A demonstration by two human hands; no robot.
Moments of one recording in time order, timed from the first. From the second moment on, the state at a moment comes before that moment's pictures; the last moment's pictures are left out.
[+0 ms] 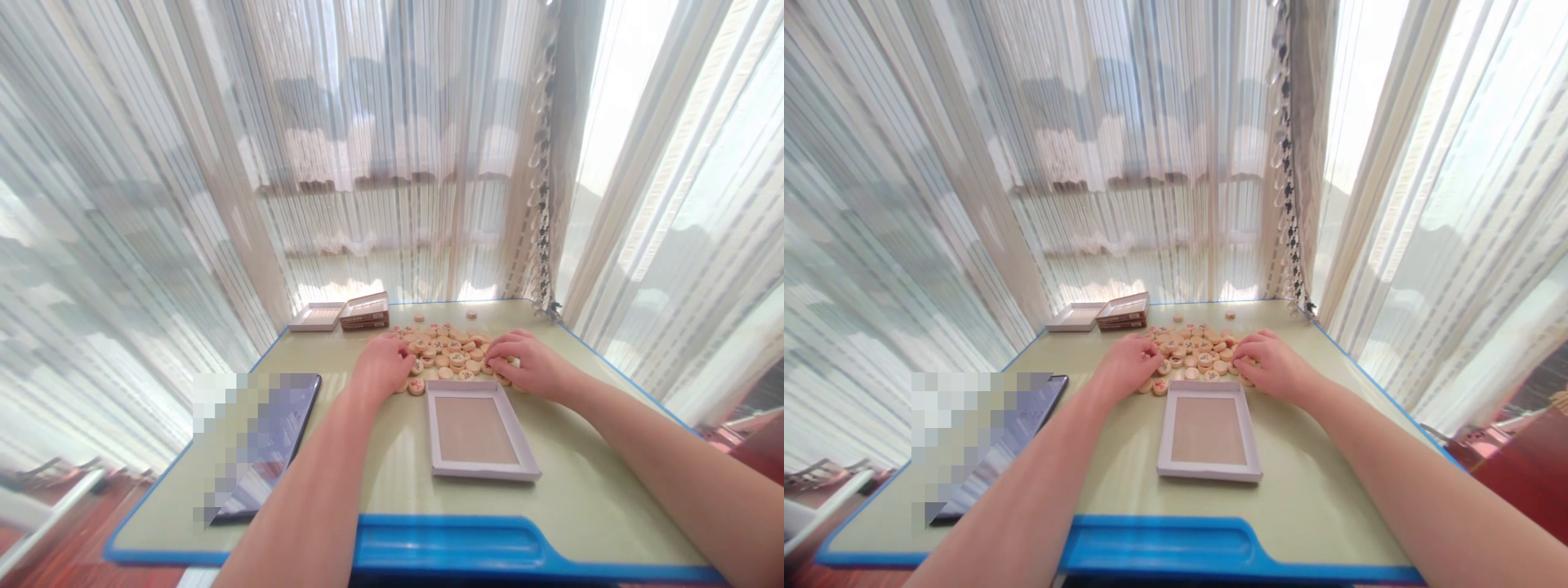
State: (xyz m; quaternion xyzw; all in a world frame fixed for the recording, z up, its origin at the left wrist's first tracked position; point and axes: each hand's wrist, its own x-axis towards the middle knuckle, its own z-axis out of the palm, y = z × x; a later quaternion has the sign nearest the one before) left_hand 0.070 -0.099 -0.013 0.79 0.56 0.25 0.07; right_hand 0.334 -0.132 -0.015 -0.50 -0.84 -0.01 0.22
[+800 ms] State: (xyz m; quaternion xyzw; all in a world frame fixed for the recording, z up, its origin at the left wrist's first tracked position) left_hand 0.062 -0.100 -0.007 0.70 0.68 0.22 0.02; right_hand 0.285 -0.130 -0.010 -0.46 -0.85 0.02 0.25
